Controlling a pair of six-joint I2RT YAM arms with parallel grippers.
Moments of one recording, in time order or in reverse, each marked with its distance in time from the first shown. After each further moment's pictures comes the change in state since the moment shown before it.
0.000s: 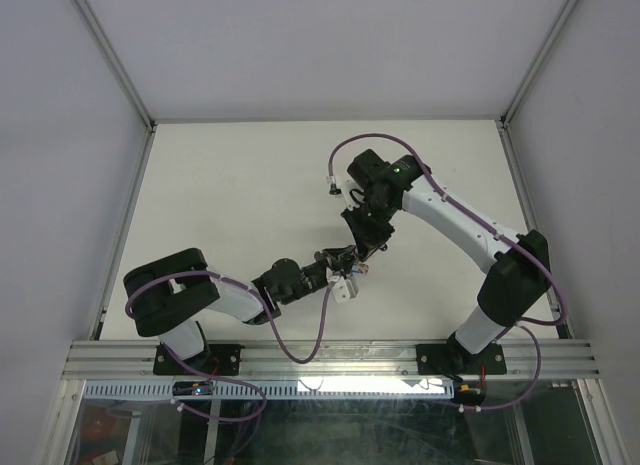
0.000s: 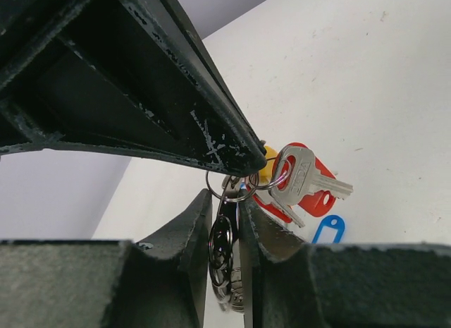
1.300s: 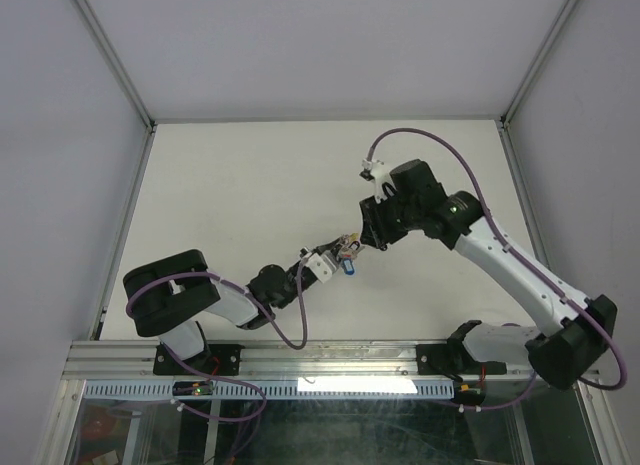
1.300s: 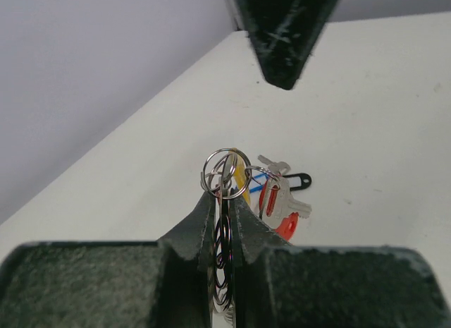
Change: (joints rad) left arm 0.000 0.000 -0.069 0.166 -0.198 -0.310; right arm -0.048 -0.348 -0.251 0.368 0.097 0.058
